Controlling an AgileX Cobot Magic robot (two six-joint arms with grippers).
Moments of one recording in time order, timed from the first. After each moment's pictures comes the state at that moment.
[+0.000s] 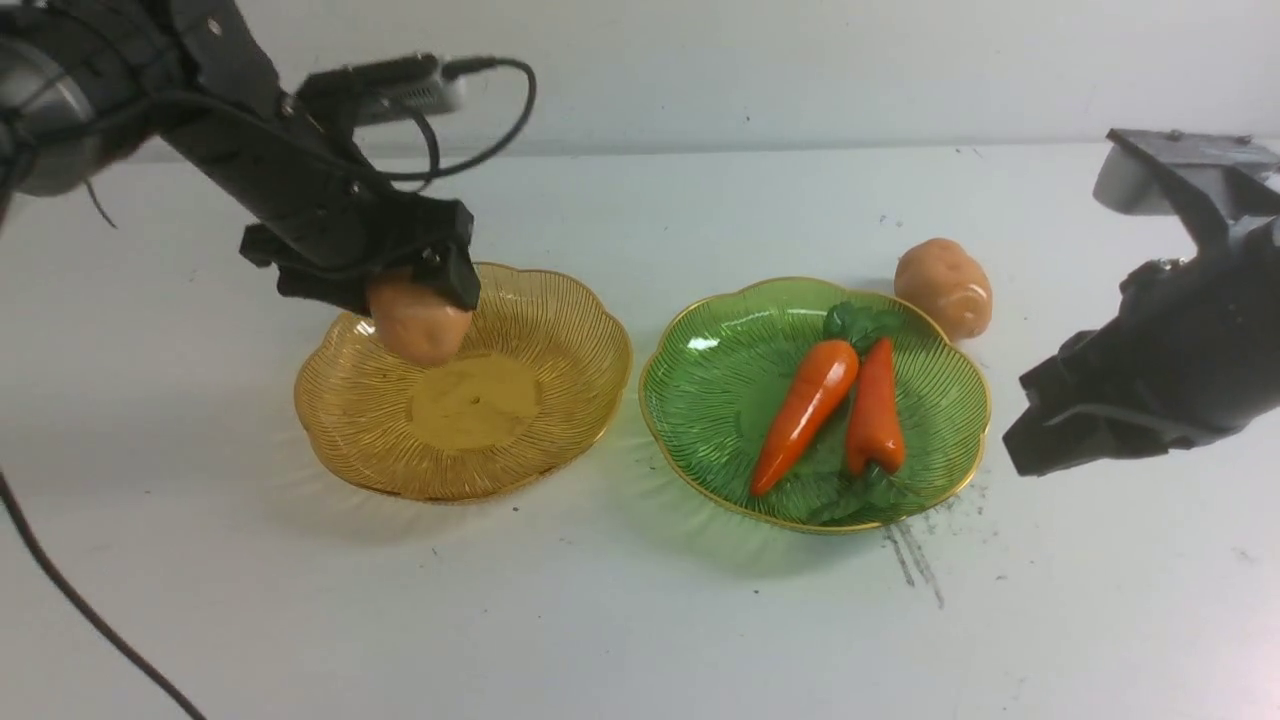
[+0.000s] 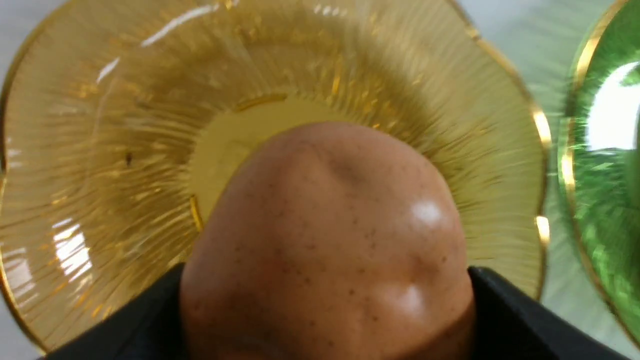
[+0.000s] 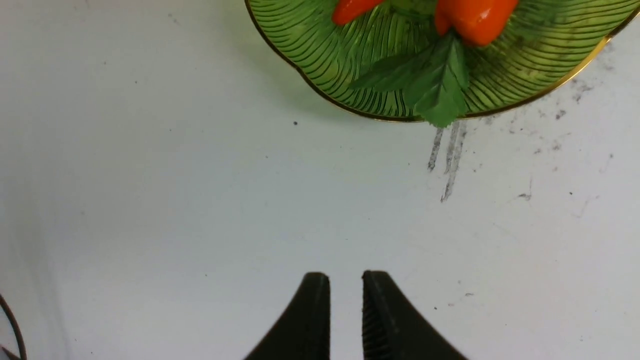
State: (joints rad) right arm 0.24 1.37 -1.18 0.39 1.19 -0.16; left arm -0.12 2.00 -1.70 -0.23 0.98 0.03
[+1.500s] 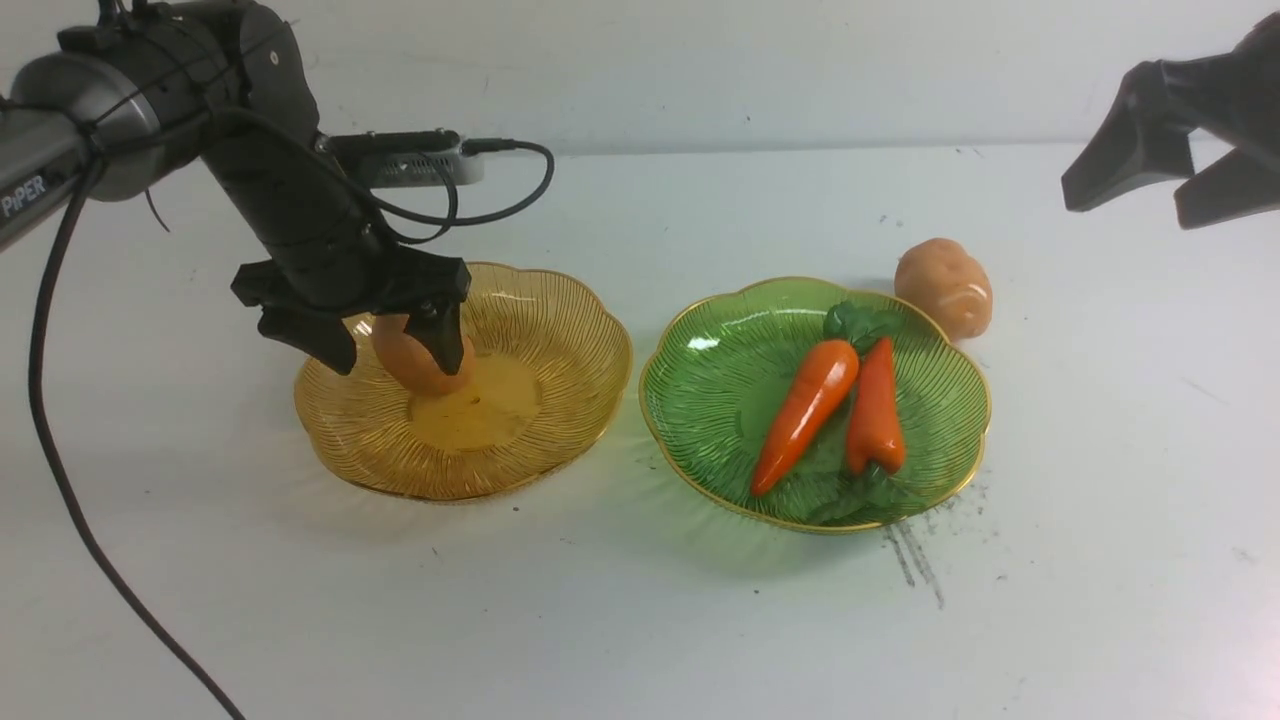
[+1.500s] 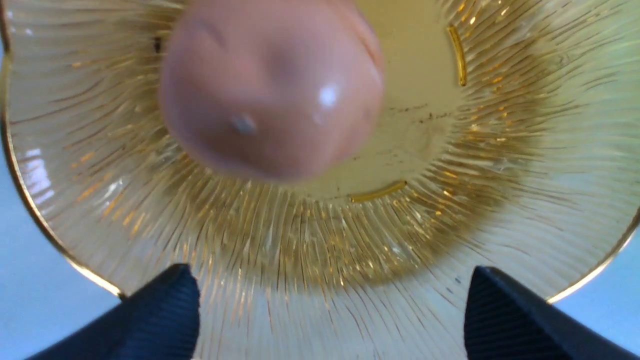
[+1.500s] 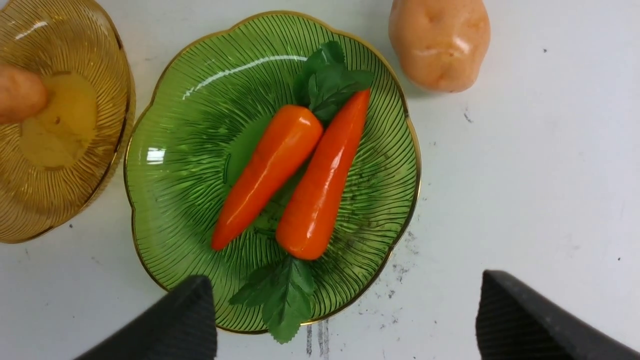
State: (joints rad) right arm -0.04 1.65 -1.62 0.43 1.25 -0.15; left arm -0.14 2.05 -1.78 -0.16 1.19 0.03
